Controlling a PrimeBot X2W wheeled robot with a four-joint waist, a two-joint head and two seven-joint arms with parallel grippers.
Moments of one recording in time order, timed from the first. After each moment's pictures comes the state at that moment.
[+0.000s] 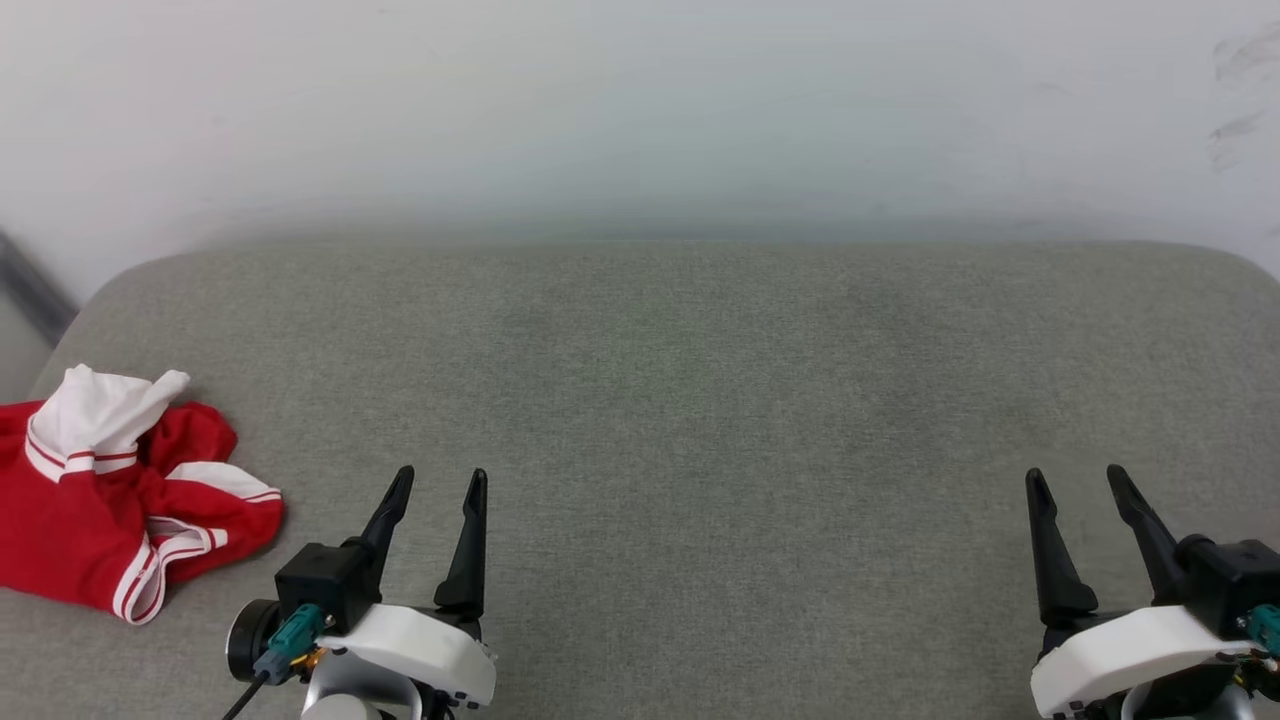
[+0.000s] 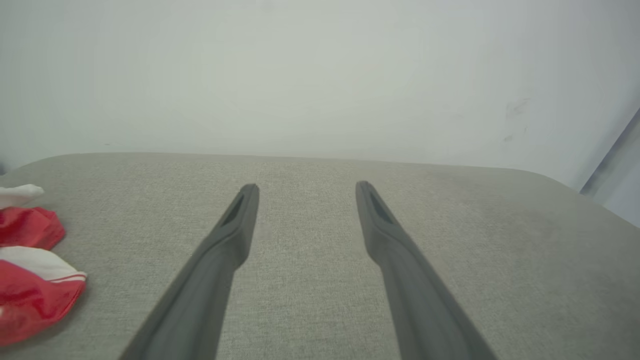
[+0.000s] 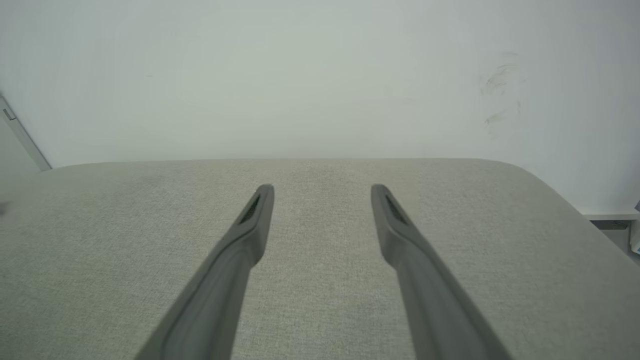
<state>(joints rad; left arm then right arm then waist) -0.10 0.08 -0.10 0.29 -0.24 -0.13 -0.26 0.04 -0.05 -0.08 0.00 0.11 0.13 -0.05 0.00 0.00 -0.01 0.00</state>
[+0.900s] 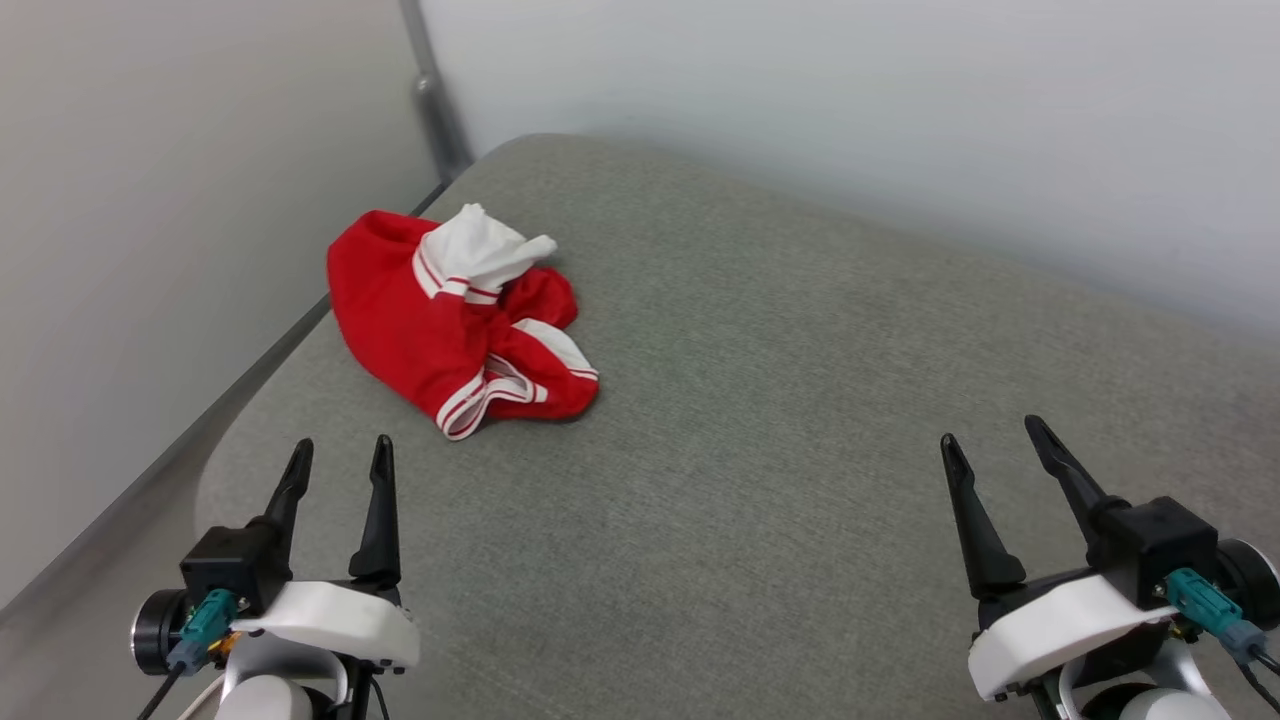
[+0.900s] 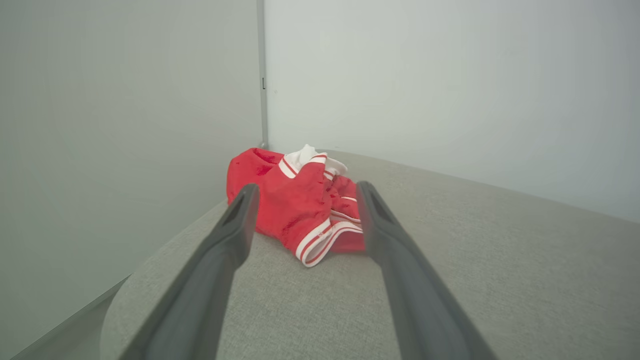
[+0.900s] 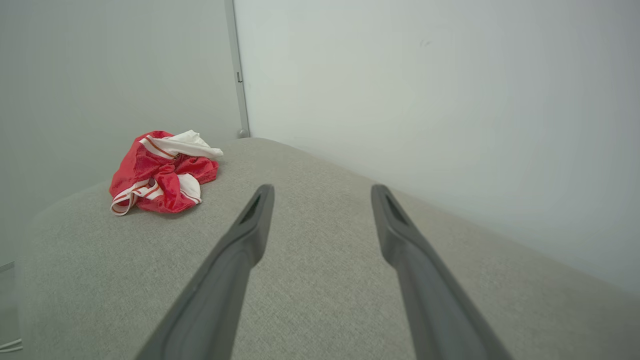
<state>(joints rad) -0.13 0.12 0.00 0.26 -0.22 -0.10 -0.26 0.00 -0.05 0.05 -0.11 0.02 0.13 0.02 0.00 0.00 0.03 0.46</state>
